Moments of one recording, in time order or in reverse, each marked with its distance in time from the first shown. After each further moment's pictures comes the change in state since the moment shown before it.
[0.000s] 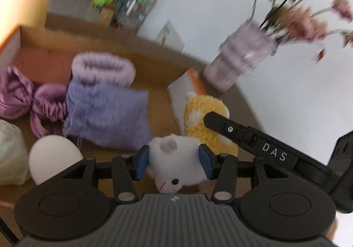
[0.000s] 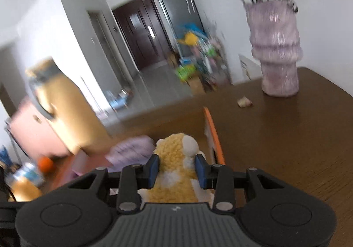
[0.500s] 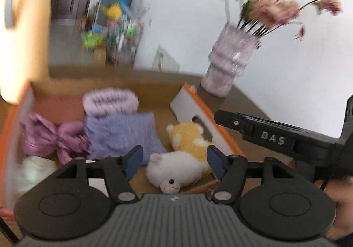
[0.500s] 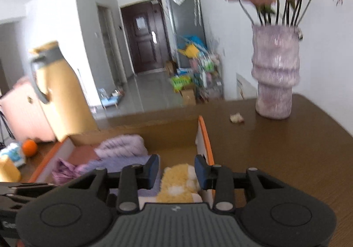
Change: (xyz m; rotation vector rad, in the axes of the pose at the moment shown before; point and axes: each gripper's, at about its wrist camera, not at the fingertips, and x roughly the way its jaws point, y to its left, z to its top) left arm -0.064 -0.020 -0.027 0.270 -0.186 0.082; right arm -0.004 0.011 -0.011 -0.163 -0.058 -0.075
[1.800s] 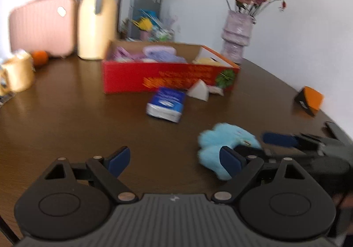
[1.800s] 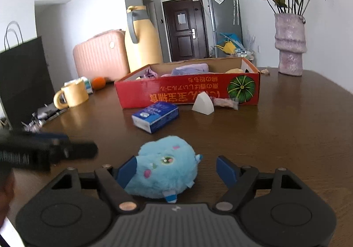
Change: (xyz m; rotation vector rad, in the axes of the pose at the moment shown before) left arm -0.173 -0.031 -0.203 0.033 -0.021 0.187; right arm -0.194 0.055 -0.216 -0.132 0.007 0.171
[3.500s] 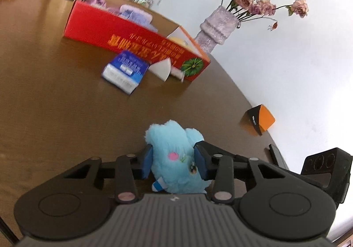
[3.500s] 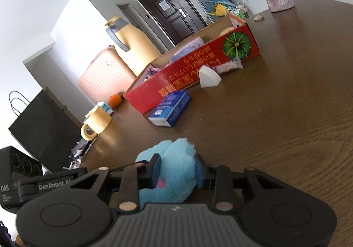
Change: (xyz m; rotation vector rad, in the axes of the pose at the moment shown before) left arm 0.036 0.021 0.004 -0.312 0.115 -0.339; right arm 0.006 -0.037 -0.005 0.426 0.088 0.220
